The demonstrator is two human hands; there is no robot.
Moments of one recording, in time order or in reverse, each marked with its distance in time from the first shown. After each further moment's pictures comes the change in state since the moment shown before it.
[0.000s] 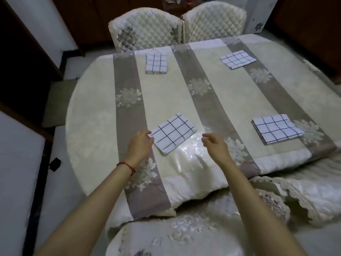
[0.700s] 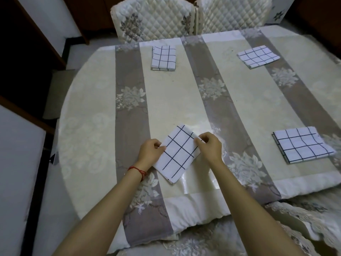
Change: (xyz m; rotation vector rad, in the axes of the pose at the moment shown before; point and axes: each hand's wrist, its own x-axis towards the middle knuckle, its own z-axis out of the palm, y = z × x) left_hand 0.057 -0.009 0.035 -0.127 -0.074 -0.189; right_hand 0.085 -0.002 0.056 -0.093 0.093 -0.059
